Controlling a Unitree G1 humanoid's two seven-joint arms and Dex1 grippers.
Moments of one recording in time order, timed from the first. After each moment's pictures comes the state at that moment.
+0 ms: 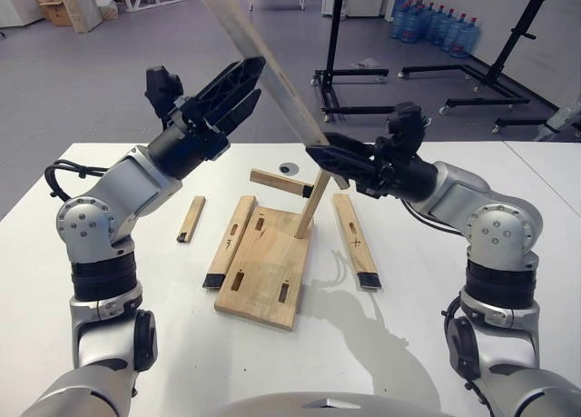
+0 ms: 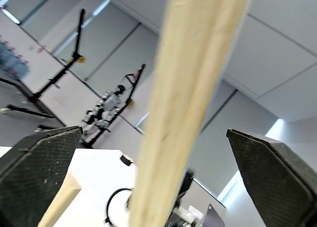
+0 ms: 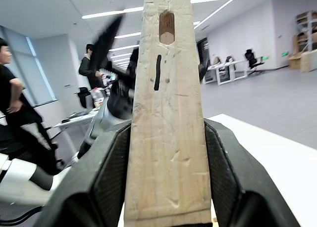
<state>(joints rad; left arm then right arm) -0.61 0.38 0.26 -0.19 -1.79 0.88 -0.03 -0.57 -0.38 -0.17 -0.29 1.02 0.97 0.74</state>
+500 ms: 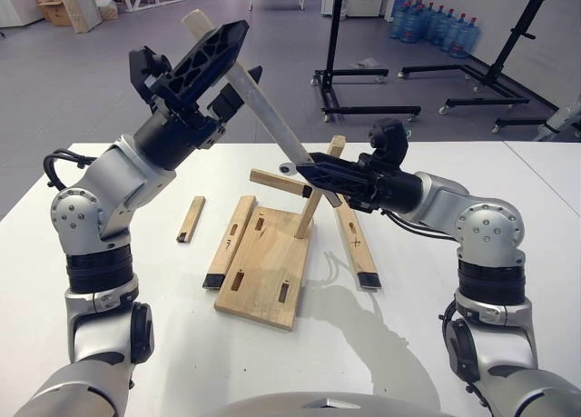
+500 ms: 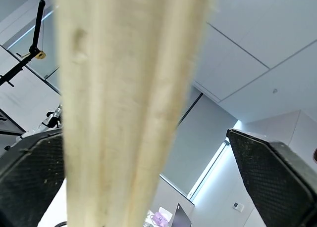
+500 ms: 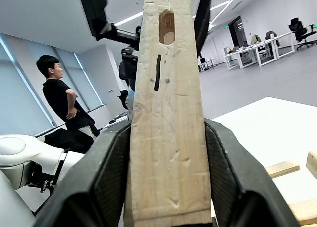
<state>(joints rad) -0.64 0.41 0.26 -0.15 -1.95 0.86 -0.04 -0.57 -0.38 -0.14 -0.21 1.16 1.05 0.76</state>
